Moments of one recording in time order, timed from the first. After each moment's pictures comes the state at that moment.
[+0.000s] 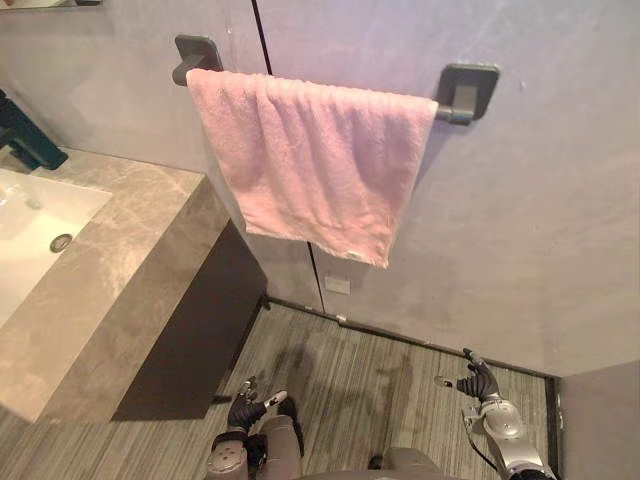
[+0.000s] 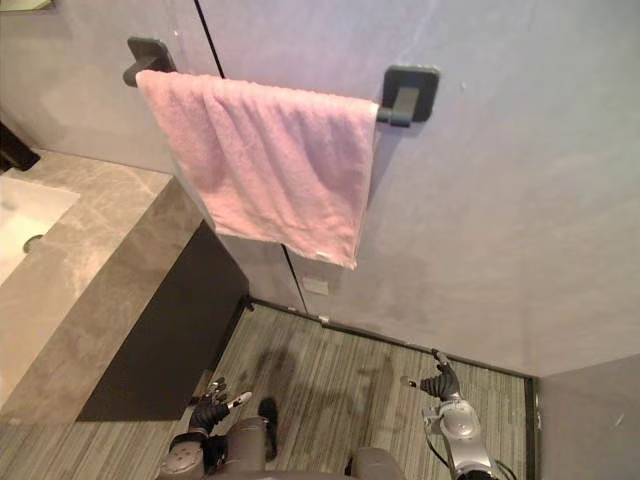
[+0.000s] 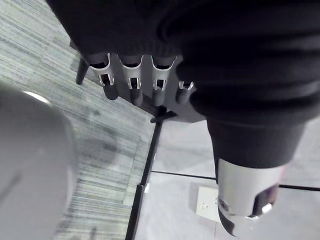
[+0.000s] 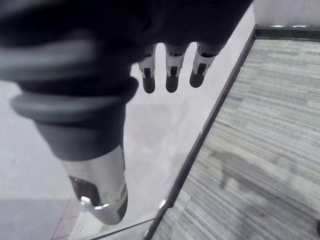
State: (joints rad) left arm 0.15 0.07 0.01 0.74 -0.07 -0.16 0.07; right arm 0.04 -0.21 -0.13 0.70 -0.19 -0.10 -0.06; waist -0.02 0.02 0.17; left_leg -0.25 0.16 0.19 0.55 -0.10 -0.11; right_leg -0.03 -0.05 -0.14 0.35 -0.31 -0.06
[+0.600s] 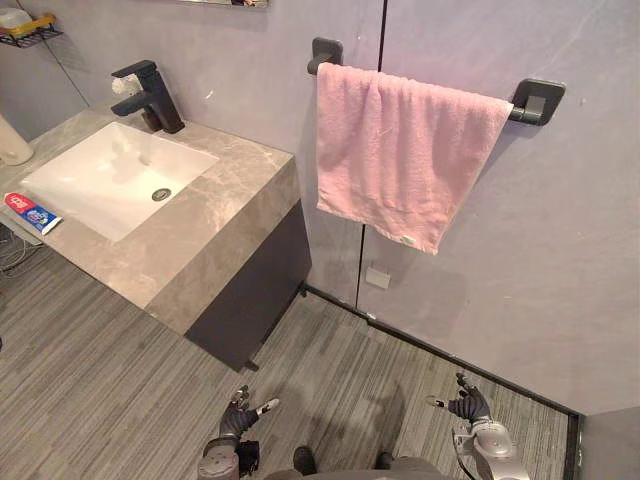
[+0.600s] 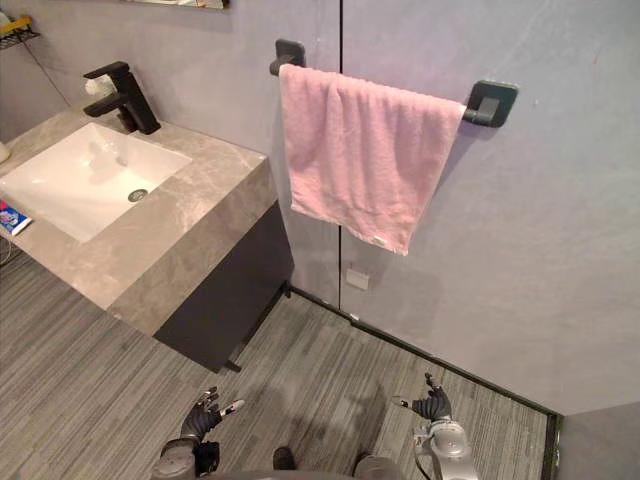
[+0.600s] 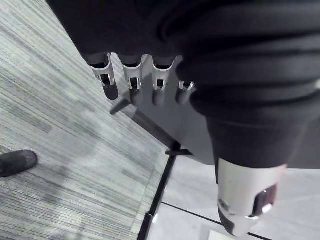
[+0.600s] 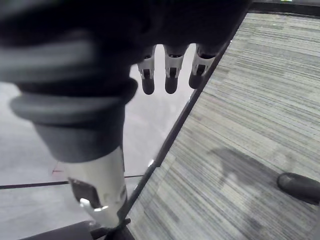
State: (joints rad) left arm 0.16 0.11 0.01 0.82 -0.07 -0.14 0.07; right arm 0.07 -0.13 -0.18 0.80 -0.18 -0.08 -0.07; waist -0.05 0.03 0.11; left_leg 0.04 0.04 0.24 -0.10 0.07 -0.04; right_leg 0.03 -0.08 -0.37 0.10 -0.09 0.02
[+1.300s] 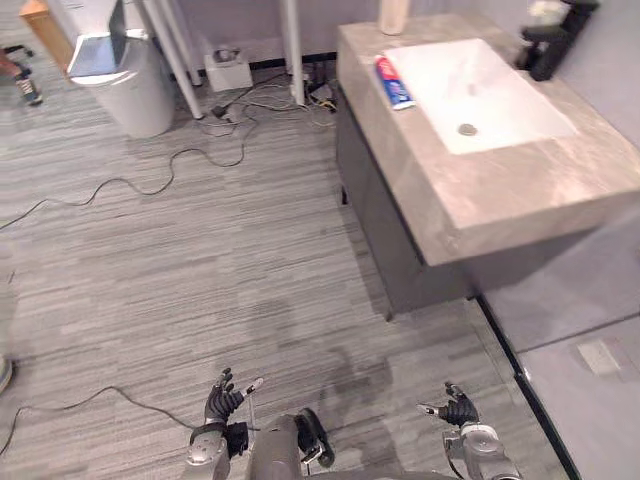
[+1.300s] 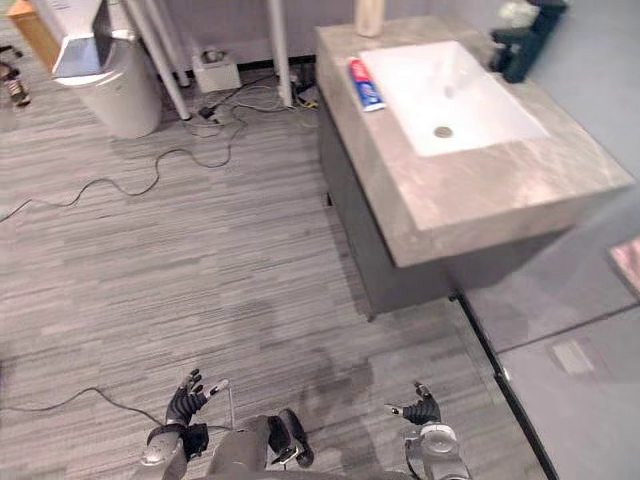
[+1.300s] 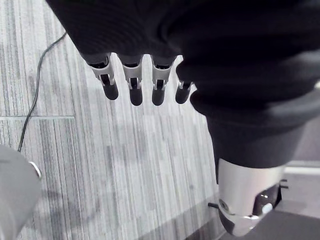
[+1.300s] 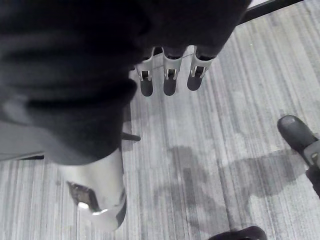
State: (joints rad) left arm 0.17 0.10 0.08 0.70 -0.10 -0.13 0.07; right arm 0.00 -0.12 -0.14 0.92 -0.17 -0.06 -0.08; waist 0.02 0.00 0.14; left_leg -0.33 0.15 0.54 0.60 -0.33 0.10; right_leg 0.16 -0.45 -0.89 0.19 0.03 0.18
